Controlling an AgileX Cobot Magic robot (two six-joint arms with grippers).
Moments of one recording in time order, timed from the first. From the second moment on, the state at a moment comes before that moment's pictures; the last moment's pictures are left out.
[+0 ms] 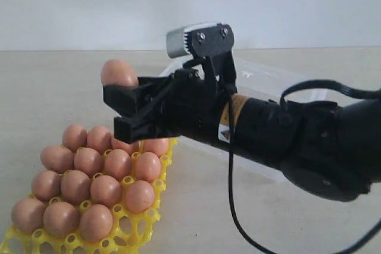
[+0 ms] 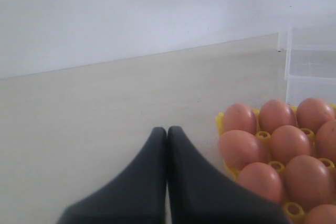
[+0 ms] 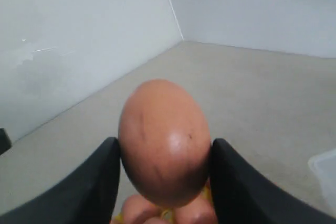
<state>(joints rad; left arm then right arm) 0.03 0.00 0.00 -0.19 0.28 0.32 0.81 1.64 -0.70 -0.32 -0.80 0.57</state>
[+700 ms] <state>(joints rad) 0.03 0.00 0.00 -0.19 0.28 0.32 0.81 1.59 -0.60 -0.99 -0.61 1.23</state>
